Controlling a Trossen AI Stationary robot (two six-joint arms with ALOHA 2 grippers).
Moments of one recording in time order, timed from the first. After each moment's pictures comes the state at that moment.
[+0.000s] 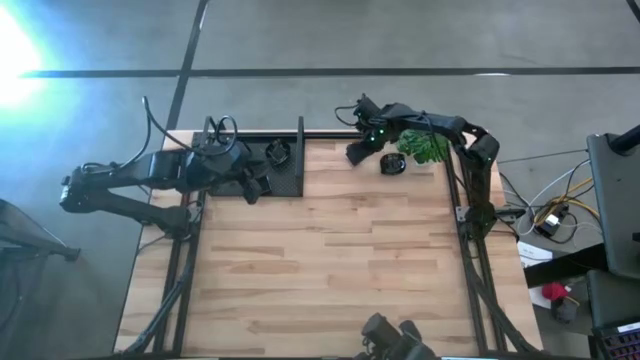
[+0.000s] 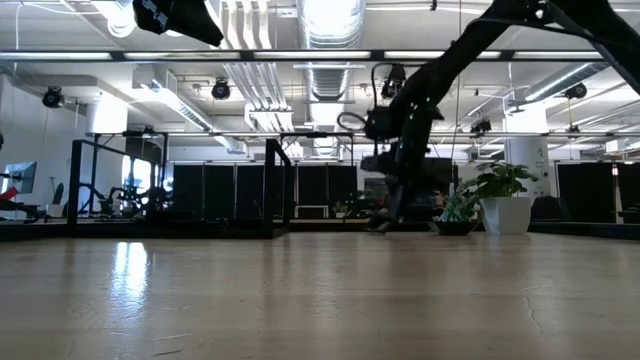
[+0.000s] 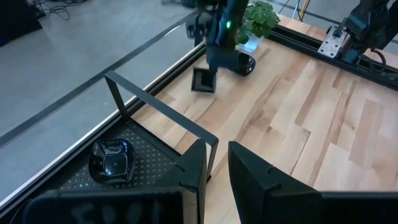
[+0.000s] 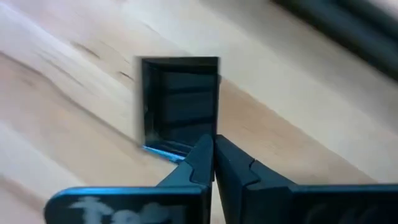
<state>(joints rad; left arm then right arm) 0.07 0.96 1.14 -0.76 -0.45 -0.36 -0.73 2.01 1.46 -0.76 -0.12 0.31</state>
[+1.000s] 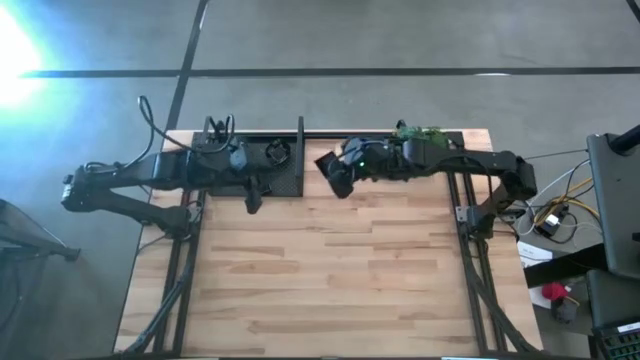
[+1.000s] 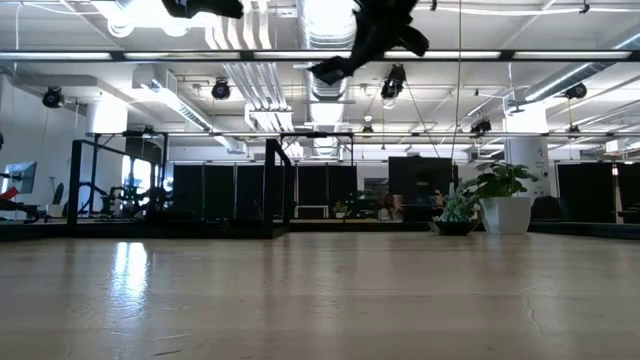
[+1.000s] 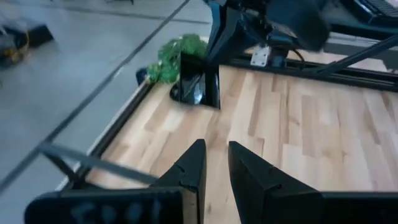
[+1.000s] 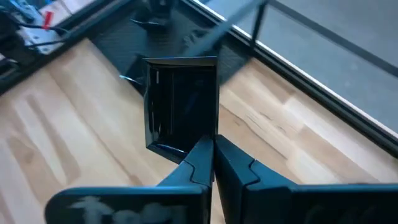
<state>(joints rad) 0.06 0.98 1.14 -0.57 -0.25 -0.10 -0.10 1.64 1.64 -0.85 0.37 0.57</state>
